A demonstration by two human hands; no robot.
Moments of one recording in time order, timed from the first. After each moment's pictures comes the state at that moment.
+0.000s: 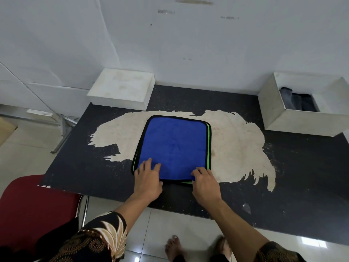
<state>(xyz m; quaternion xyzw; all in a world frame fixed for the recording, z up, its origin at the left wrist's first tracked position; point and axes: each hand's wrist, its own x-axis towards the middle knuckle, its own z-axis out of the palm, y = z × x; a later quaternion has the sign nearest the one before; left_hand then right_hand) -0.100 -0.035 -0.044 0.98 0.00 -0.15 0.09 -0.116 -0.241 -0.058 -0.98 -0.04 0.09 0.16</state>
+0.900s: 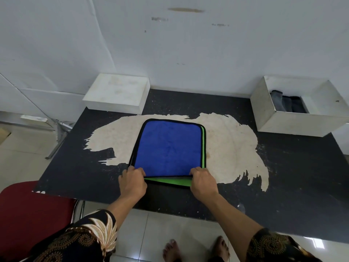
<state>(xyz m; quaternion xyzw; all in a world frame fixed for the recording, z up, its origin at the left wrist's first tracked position) -0.093 -0.011 -0.036 0.98 0.10 -0.12 0.10 -0.100 -0.249 -0.047 -0.98 -0.01 0.12 0.17</state>
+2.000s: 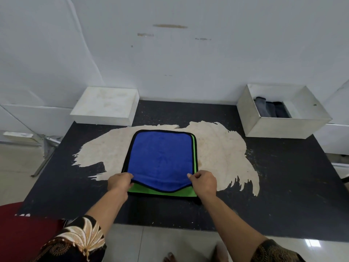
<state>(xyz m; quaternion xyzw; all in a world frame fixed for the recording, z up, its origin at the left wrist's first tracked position) -0.041 -0.005 -0.035 0.65 0.46 -0.06 0.61 -0.081 -0.261 -0.027 -0.87 0.28 0.10 0.38</state>
